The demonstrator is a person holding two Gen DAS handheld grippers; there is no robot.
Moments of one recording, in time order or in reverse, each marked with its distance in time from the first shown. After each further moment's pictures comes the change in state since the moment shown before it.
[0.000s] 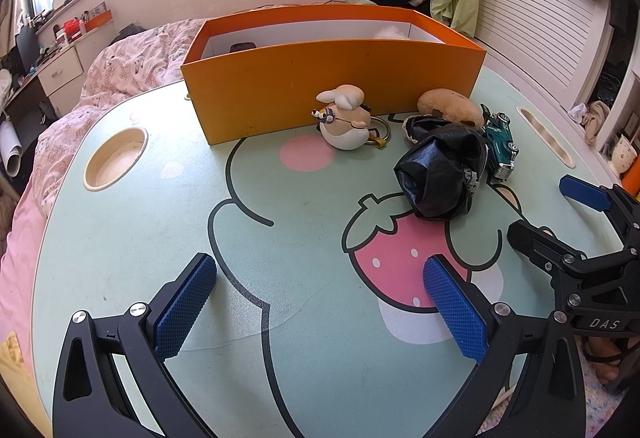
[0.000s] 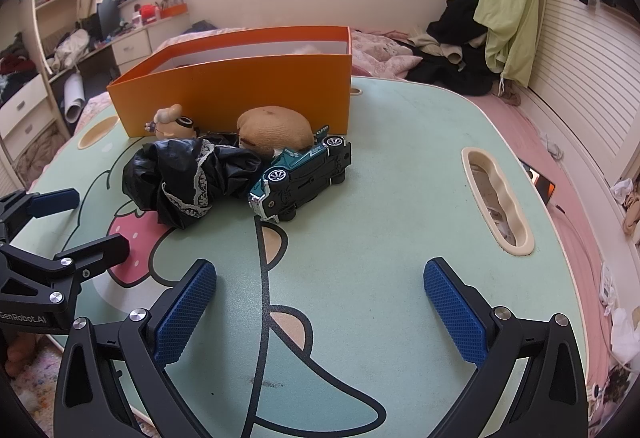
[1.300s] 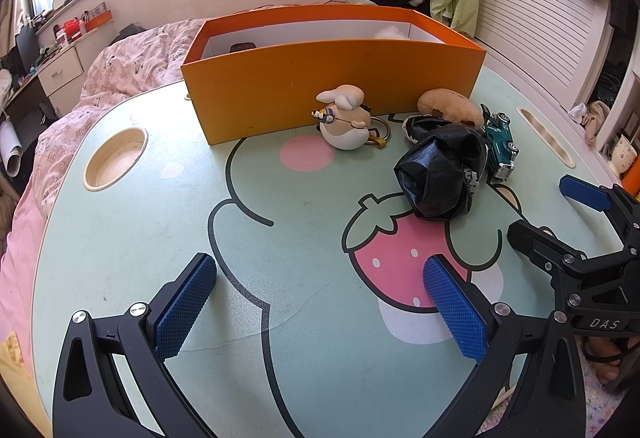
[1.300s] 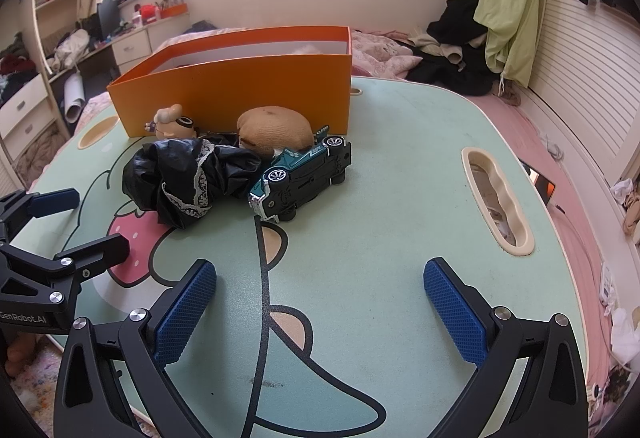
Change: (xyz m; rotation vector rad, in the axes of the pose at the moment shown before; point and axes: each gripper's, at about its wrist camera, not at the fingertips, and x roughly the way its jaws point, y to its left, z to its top) left arm 0.000 0.001 -0.001 0.004 -0.002 -0.003; right arm 0.000 0.000 0.000 0.033 -0.006 -0.044
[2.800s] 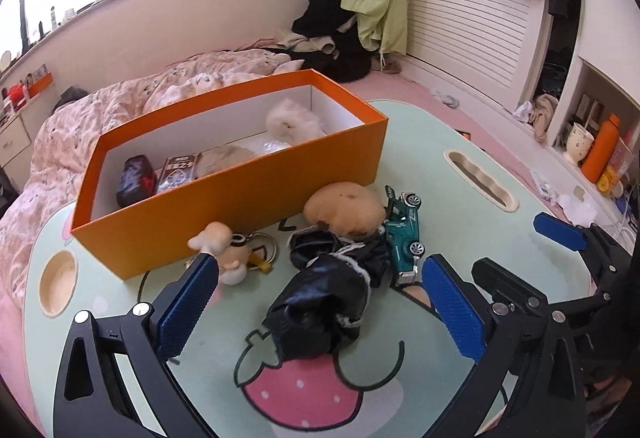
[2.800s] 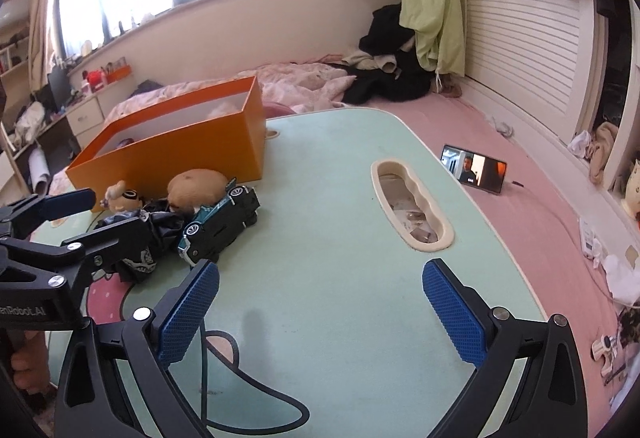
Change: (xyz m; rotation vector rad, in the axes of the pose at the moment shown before) left arm 0.000 -0.061 0.065 0.184 -0.108 -0.177; right arm -0.030 -0.044 -0.003 0.252 -0.153 -0.141
